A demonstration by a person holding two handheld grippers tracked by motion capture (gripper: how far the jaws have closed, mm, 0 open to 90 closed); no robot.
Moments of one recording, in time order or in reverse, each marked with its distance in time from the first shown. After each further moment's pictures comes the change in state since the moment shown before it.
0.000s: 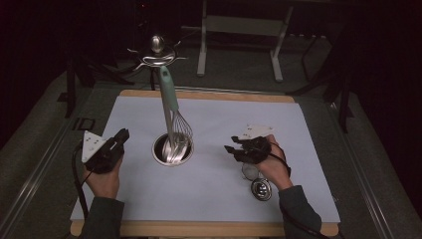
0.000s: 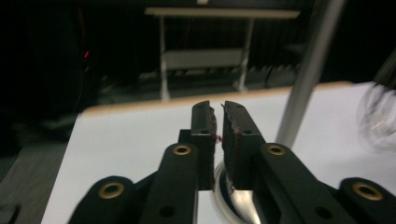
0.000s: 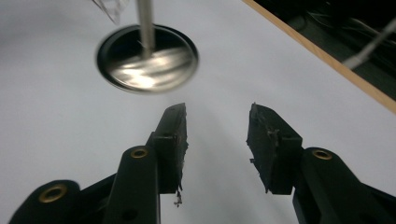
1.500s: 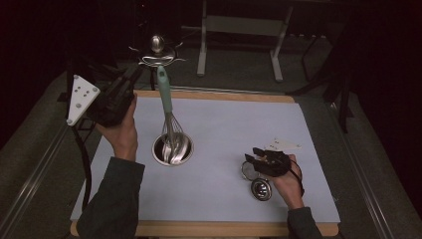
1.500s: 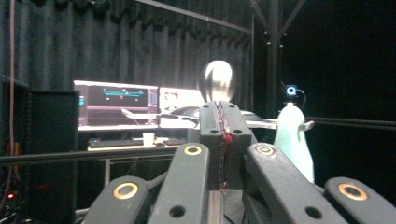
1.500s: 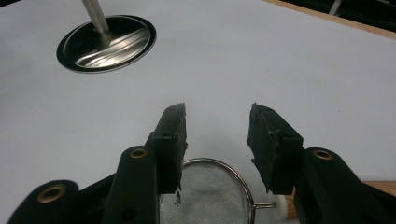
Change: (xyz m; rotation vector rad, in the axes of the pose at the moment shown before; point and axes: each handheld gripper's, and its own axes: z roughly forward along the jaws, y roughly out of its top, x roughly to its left) left arm -0.045 0.144 0.014 -0.489 -0.183 -0.009; right arm -0.013 -0.074 -0.023 -0.055 -0.086 0.280
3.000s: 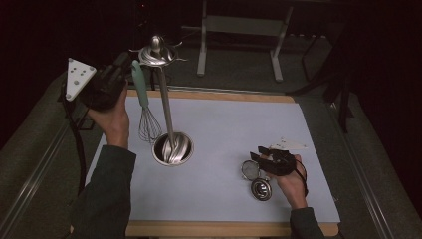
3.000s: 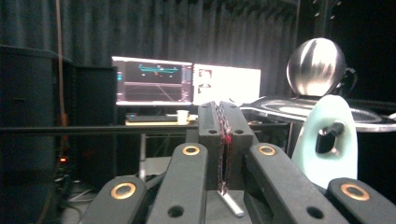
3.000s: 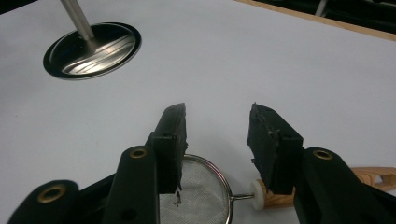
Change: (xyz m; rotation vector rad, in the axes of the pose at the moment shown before) left arm 0.028 0.006 0.017 0.127 0.147 0.042; right arm -0.012 -0.004 -0.007 -0.020 -0.031 0.039
